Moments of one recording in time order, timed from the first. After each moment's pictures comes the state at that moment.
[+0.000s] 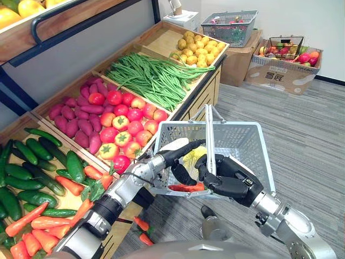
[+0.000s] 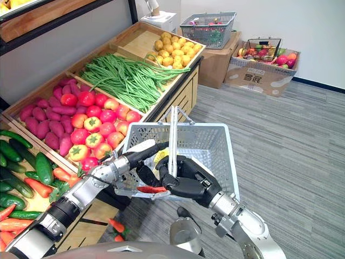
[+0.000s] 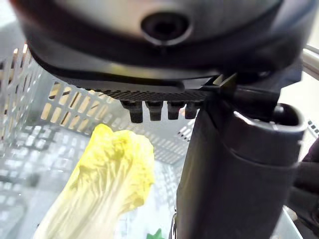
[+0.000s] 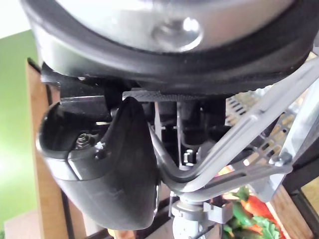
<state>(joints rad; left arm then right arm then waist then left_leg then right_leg) -0.28 0.35 -0.48 0.31 0.36 -0.28 -0.29 0.46 -0.47 0.05 -0.43 0.57 0.12 0.58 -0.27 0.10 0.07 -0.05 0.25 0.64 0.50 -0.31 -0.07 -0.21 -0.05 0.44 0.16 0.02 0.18</state>
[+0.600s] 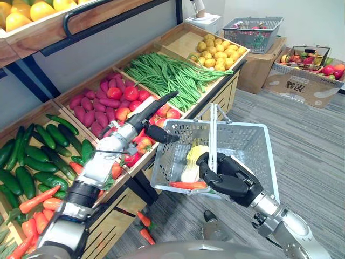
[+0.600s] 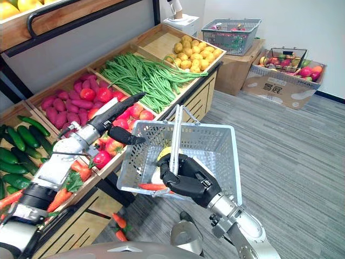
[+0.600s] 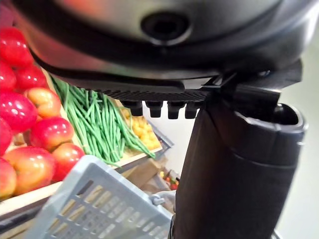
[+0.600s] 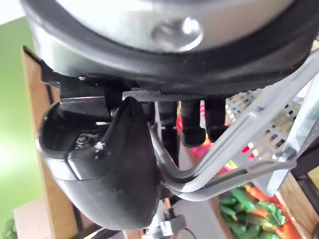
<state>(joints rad) -0.34 0.53 -0.21 0.12 0.08 -0.15 -0.34 0.48 -0.41 0.02 -0.43 0.57 0.12 0.58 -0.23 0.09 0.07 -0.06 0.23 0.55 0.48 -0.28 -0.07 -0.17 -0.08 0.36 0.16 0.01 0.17</state>
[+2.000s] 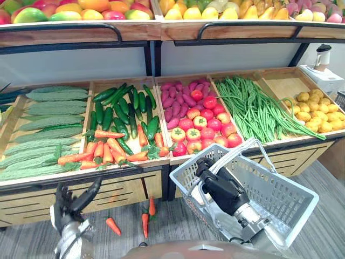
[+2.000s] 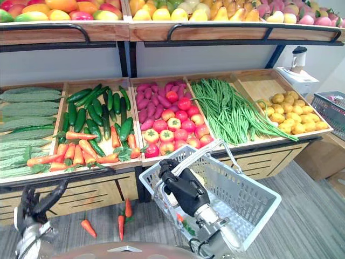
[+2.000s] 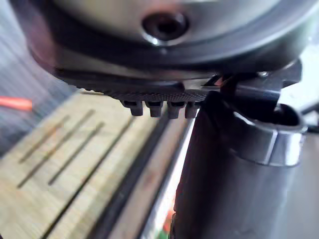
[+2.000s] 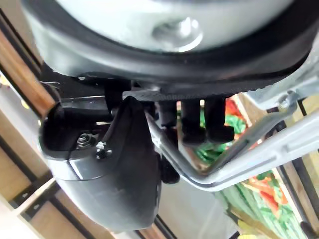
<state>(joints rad) 0.35 -0.04 0.55 0.40 -0.43 -0.18 0.13 0.50 -0.27 0.19 -0.24 0.76 0.07 0.42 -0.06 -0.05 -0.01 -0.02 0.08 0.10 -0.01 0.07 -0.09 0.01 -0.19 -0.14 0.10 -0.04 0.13</state>
